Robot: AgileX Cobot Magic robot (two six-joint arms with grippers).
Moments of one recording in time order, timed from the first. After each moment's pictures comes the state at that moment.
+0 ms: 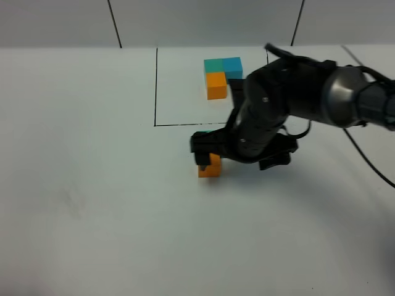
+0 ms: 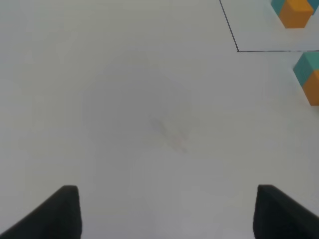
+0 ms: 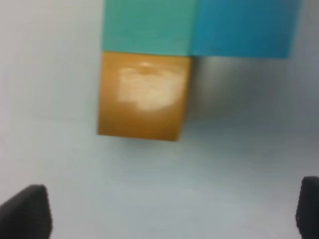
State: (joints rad) left arm 0.00 -0.01 -0.51 -0.14 1.06 0.00; right arm 0.55 1.92 -1.29 0.07 0.73 0.51
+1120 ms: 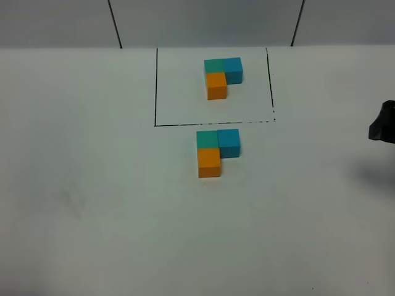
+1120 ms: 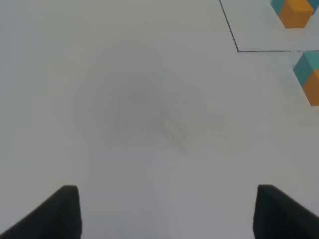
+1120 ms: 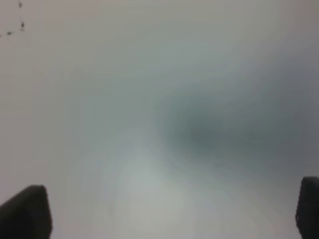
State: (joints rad) left arm 0.00 -0.01 -0.51 -0.14 1.06 0.00; right arm -0.12 1.26 -0.83 0.18 0.69 -0.01
